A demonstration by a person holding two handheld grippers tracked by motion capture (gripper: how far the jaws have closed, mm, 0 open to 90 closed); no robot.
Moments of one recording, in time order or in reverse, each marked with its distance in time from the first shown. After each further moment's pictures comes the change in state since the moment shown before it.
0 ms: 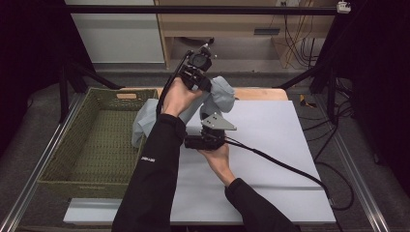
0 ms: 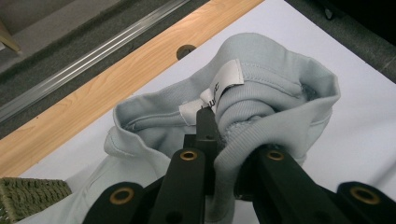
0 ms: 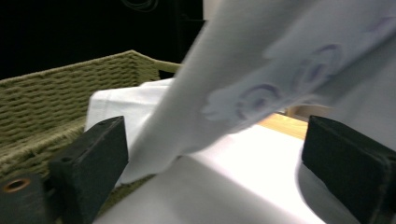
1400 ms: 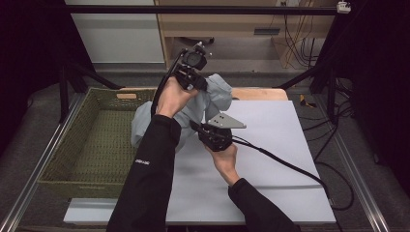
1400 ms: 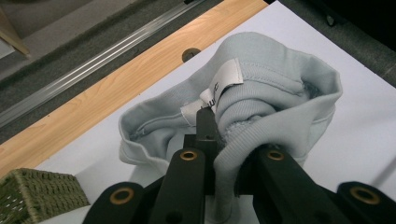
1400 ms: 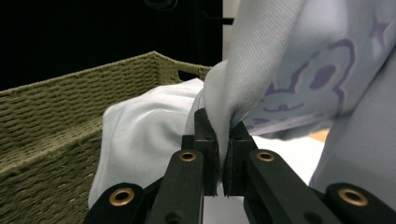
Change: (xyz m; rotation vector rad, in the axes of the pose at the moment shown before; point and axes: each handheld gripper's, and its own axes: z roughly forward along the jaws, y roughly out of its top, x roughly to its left) left arm 0.003 -0.006 -0.018 -0.029 0.016 -0.006; right arm -0.008 0.015 -0.028 0.009 0.082 -0.002
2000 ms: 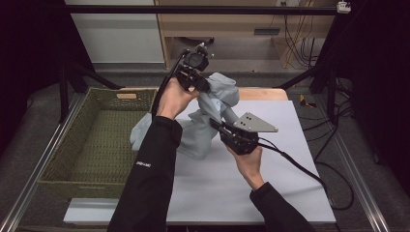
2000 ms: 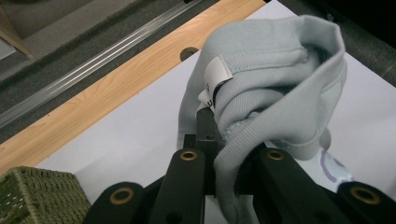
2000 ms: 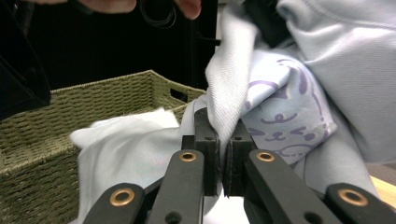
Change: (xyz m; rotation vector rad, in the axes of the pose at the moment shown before) left arm -0.009 0.000 -0.002 0.000 -0.001 0.007; right arm -0.013 0.027 -0.070 -0.062 -0.021 -0.071
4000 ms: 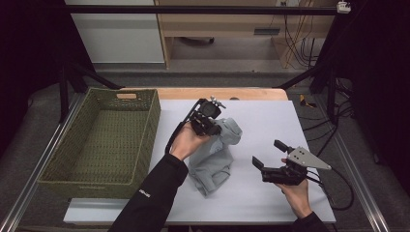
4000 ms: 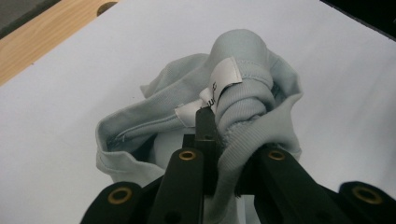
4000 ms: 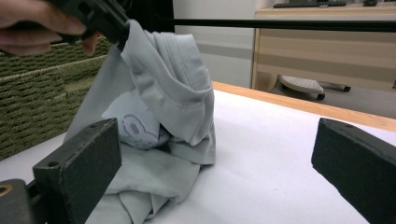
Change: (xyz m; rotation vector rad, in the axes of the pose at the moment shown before) left arm -0.052 -0.086 0.078 0.039 -0.167 0.105; right arm -0.053 -0.092 -0.111 0.034 -0.142 0.079
